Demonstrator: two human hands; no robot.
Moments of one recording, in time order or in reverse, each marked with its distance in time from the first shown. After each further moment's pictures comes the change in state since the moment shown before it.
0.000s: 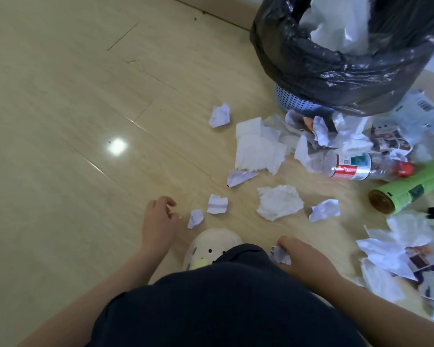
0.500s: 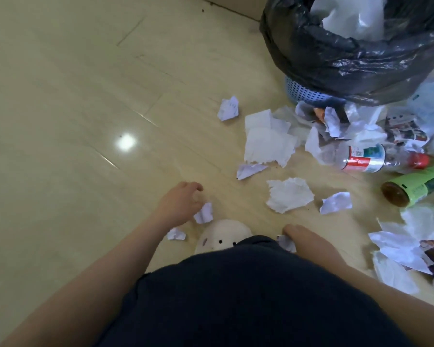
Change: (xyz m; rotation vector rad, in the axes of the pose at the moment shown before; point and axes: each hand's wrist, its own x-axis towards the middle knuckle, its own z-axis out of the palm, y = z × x) left_hand 0.025 0.034 -0.018 0.339 -0.472 0.229; right_hand 0.024 0.007 0.010 -0.108 -0.066 0.013
